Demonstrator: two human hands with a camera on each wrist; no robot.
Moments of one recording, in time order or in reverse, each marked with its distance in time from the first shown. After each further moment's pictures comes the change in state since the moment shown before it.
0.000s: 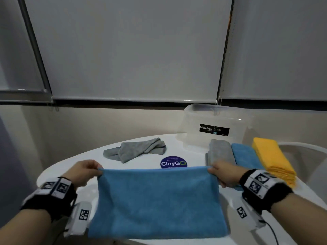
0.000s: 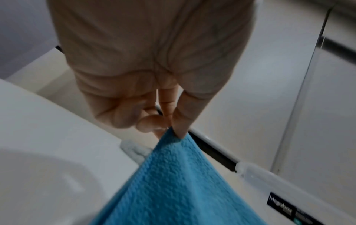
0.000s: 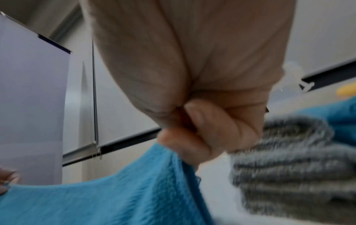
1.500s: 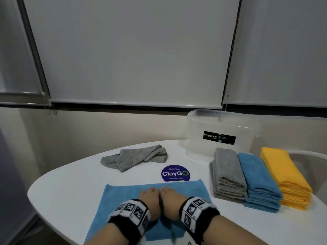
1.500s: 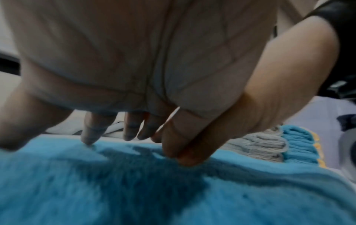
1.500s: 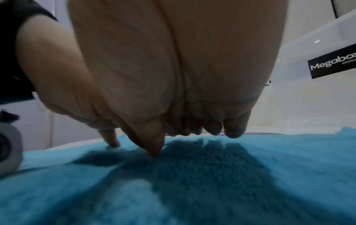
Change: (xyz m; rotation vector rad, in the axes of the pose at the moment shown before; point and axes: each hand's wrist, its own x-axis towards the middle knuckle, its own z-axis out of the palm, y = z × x) left_hand -0.009 0.039 0.186 1.031 -0.402 0.264; right_hand 0.078 -0.090 0.130 -0.474 -0.122 -0.265
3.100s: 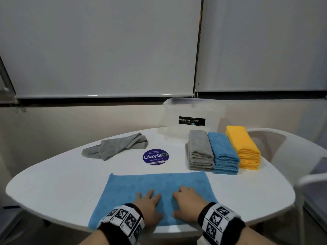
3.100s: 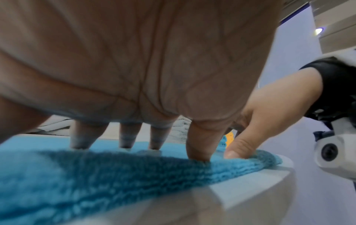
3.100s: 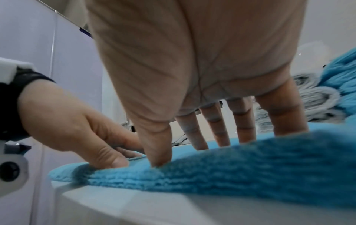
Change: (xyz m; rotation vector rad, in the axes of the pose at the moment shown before) left_hand -0.083 0.050 0.034 0.103 -0.184 0.120; right_hand -0.135 0.033 0.043 0.090 0.087 0.217
